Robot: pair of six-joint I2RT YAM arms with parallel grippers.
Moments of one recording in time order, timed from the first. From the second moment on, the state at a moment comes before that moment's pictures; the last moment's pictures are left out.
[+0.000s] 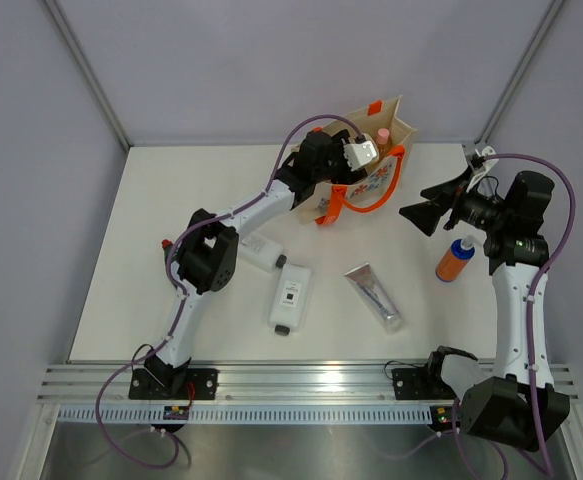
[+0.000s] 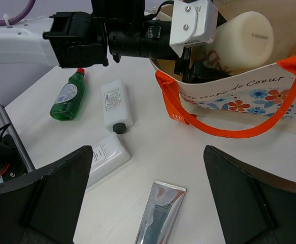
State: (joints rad) left arm -0.66 2.30 2.00 0.02 0.22 0.62; right arm -0.27 1.03 1.05 -0.30 -1.11 0.00
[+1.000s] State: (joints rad) left arm -0.63 2.26 2.00 0.12 0.21 0.47; right arm -0.28 1.06 1.05 -0.30 -1.12 -0.01
